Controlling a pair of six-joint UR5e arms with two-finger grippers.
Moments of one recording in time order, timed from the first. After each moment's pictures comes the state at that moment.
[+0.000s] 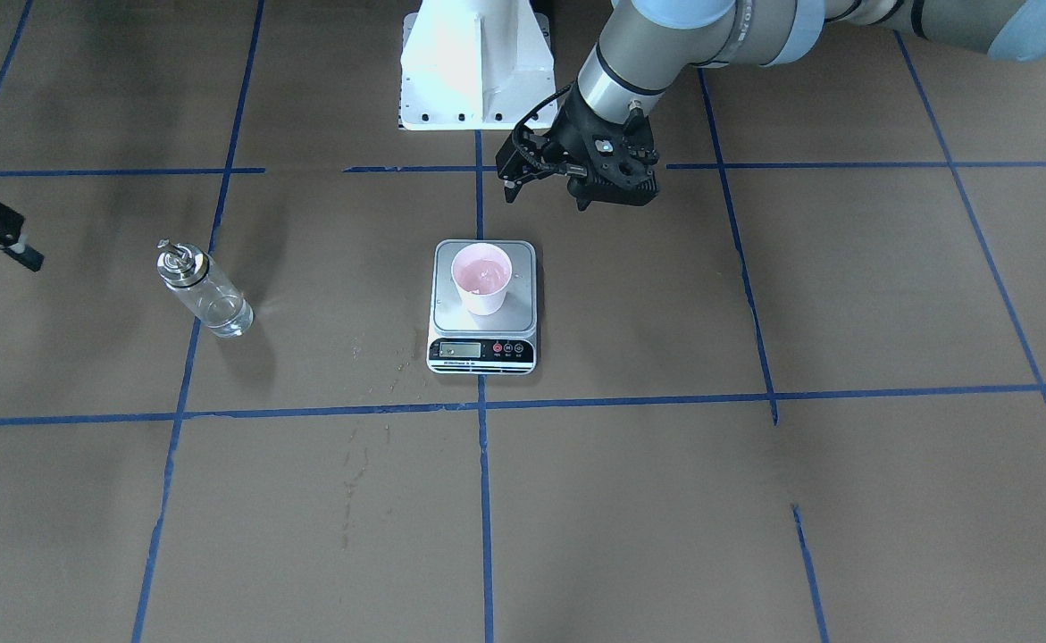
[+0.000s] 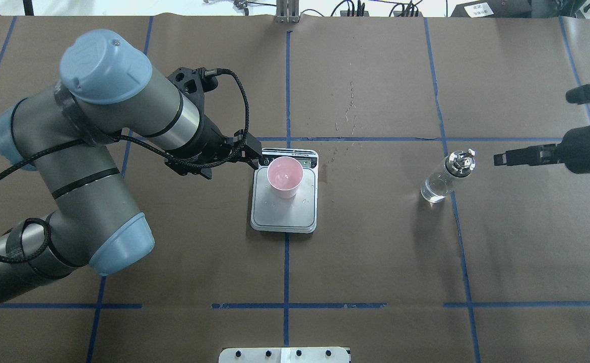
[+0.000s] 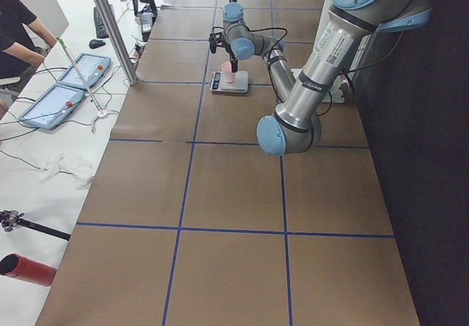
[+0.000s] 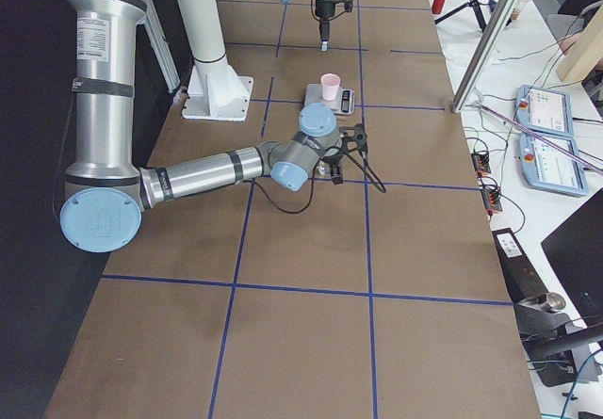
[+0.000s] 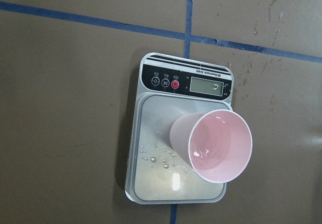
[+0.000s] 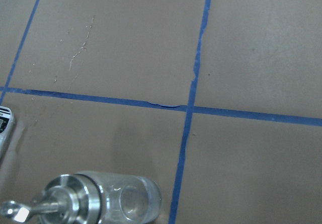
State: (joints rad) left arm -0.67 -2.19 -1.88 -1.66 -2.12 -1.32; right arm 0.91 -1.71 1.95 -0.73 2.07 0.98
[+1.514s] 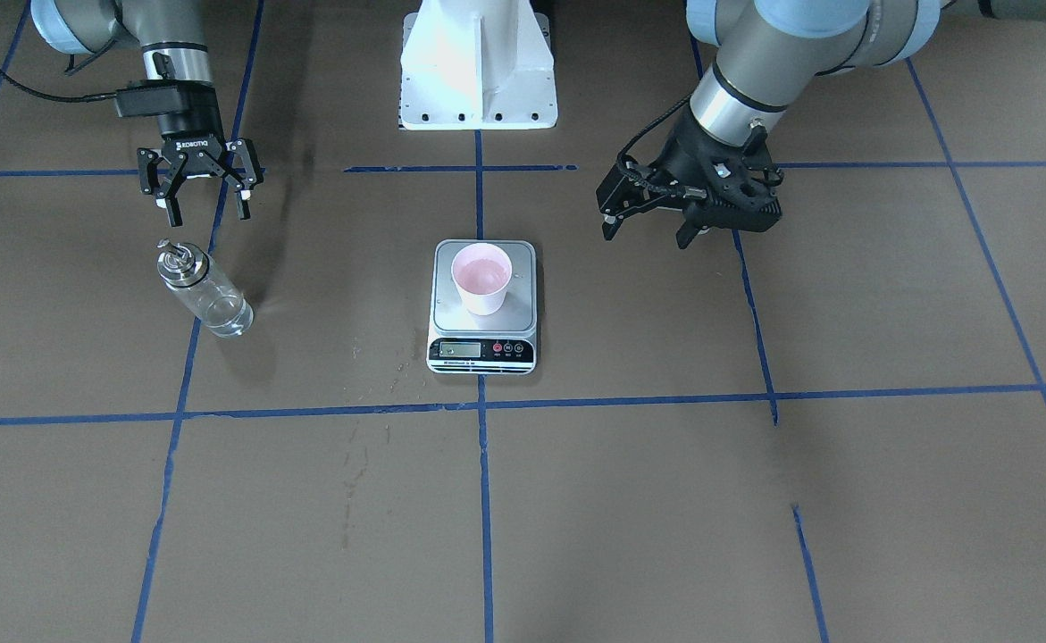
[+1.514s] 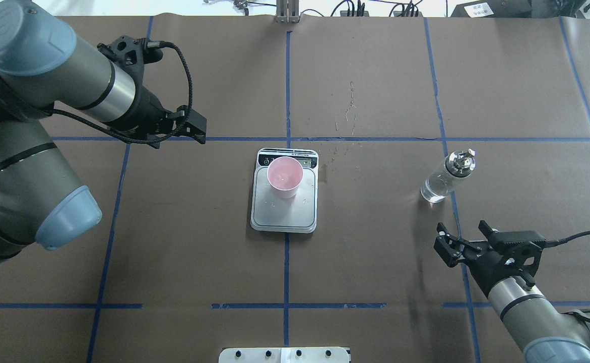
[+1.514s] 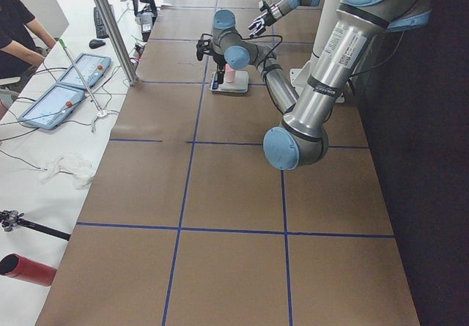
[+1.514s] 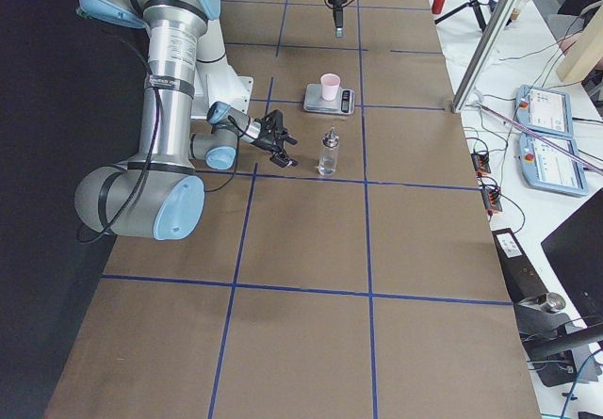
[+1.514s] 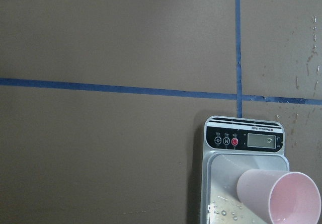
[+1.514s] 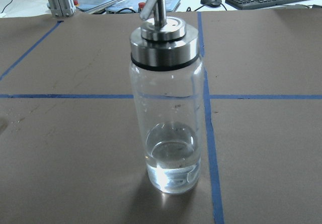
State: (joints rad) left arm -0.79 -2.06 -1.94 -1.66 -2.11 -1.09; right arm 0.05 -1.80 1.97 -0.83 0.65 1.46
